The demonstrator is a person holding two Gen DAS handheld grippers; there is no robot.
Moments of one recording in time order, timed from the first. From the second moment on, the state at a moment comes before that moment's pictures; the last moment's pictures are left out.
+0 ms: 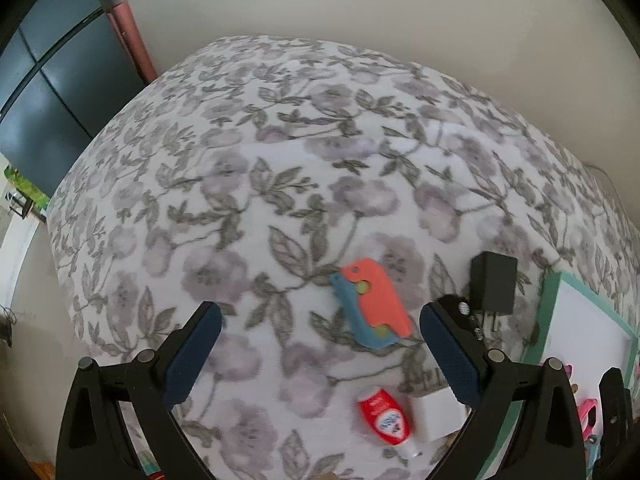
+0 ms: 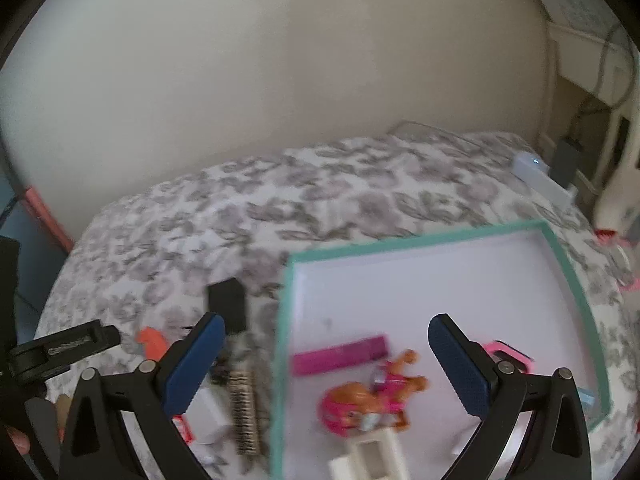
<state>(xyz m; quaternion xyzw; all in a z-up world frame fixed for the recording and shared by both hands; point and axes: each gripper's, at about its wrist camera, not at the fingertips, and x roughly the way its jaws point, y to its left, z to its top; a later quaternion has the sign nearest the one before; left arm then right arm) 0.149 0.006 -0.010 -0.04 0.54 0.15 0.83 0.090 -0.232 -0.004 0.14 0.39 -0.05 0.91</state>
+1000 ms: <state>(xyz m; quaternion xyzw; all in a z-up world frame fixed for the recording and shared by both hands) 0.134 0.007 -0.093 -0.10 0.66 0.13 0.73 0.101 -0.186 -0.043 0.09 0.51 0.01 0.85</state>
